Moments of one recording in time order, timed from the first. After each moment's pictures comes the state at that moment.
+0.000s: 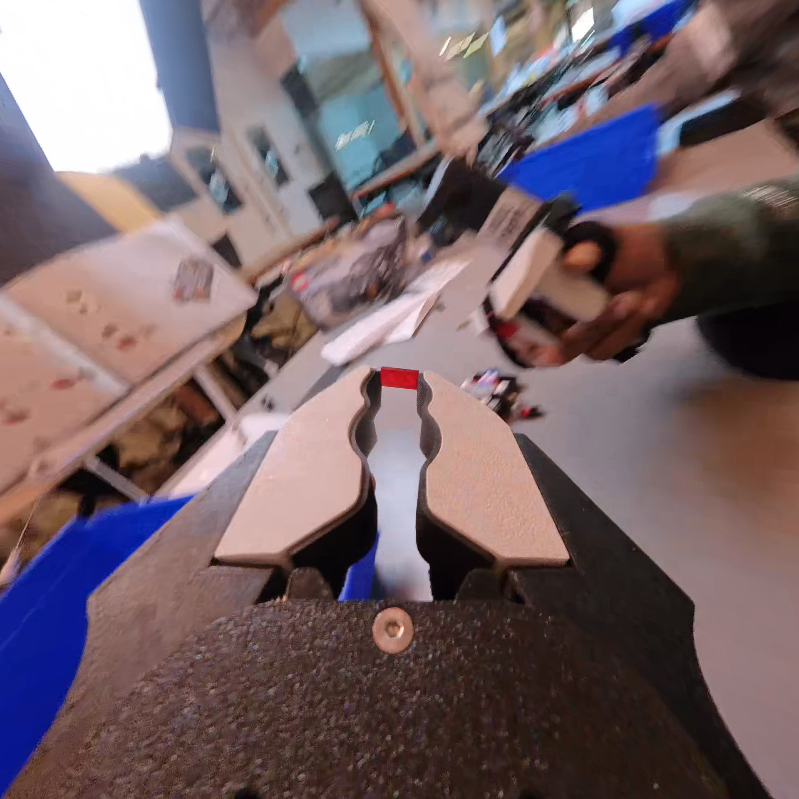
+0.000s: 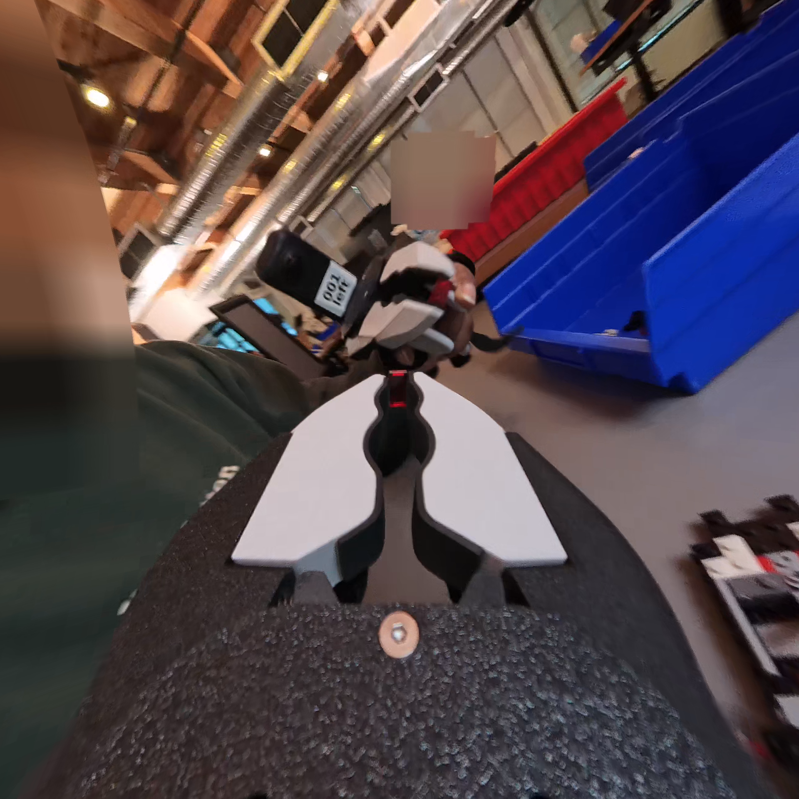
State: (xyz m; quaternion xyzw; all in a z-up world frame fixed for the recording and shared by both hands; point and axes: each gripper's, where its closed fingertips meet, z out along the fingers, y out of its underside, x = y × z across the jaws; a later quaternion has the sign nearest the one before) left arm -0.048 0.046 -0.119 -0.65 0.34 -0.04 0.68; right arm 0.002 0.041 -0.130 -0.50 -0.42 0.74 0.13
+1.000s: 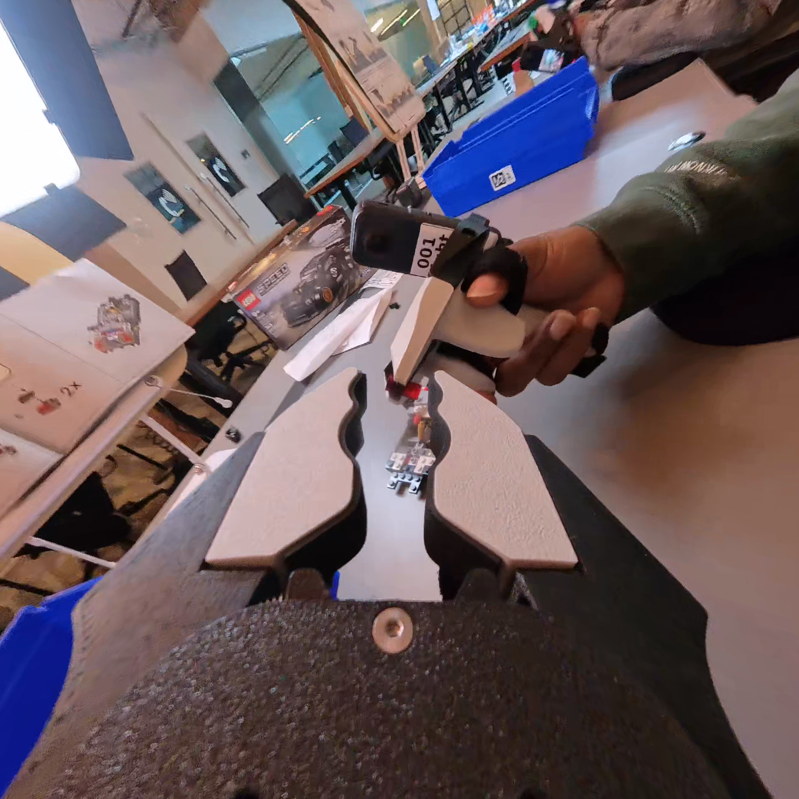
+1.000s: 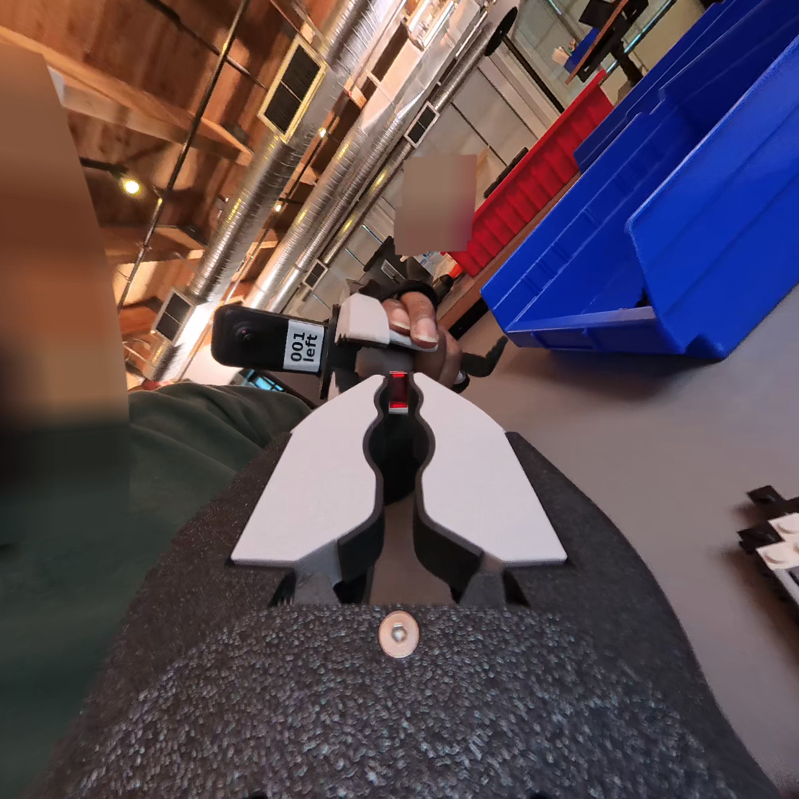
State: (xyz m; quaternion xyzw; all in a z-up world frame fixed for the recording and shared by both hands) left arm 0.002 0.041 -0.137 -0.63 0.42 -0.03 0.66; right arm -0.009 0.040 -0.142 -0.52 -0.36 0.77 0.09
